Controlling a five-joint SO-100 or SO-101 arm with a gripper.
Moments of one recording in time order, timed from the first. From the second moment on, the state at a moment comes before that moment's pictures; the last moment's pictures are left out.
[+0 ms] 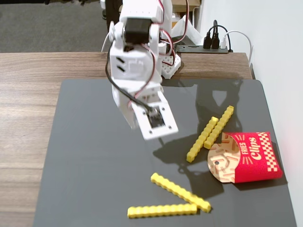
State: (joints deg) arm 5.8 93.7 93.6 78.7 -118.3
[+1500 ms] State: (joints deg) arm -2.2 51.0 52.9 78.0 -126.4
